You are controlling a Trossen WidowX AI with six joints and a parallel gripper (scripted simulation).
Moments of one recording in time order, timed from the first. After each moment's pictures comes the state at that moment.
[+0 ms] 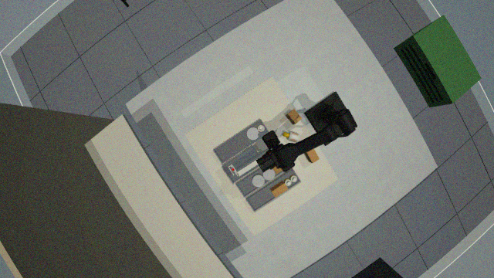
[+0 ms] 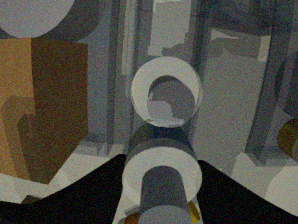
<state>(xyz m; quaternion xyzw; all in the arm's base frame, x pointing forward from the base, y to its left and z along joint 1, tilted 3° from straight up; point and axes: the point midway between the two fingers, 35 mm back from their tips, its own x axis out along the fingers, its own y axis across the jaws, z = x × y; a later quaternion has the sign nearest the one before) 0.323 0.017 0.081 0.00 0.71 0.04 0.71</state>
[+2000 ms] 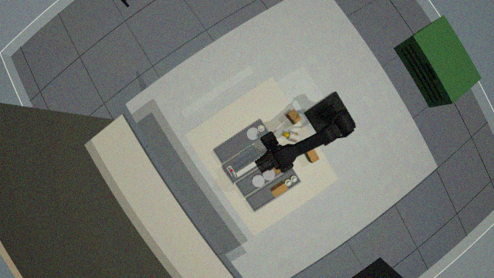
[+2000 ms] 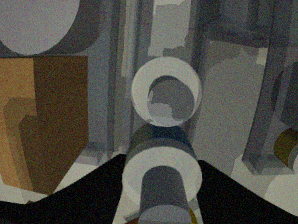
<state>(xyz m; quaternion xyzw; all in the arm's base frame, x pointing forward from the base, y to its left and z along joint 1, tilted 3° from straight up) 0.331 0.018 0.081 0.00 0.70 0.04 0.71</state>
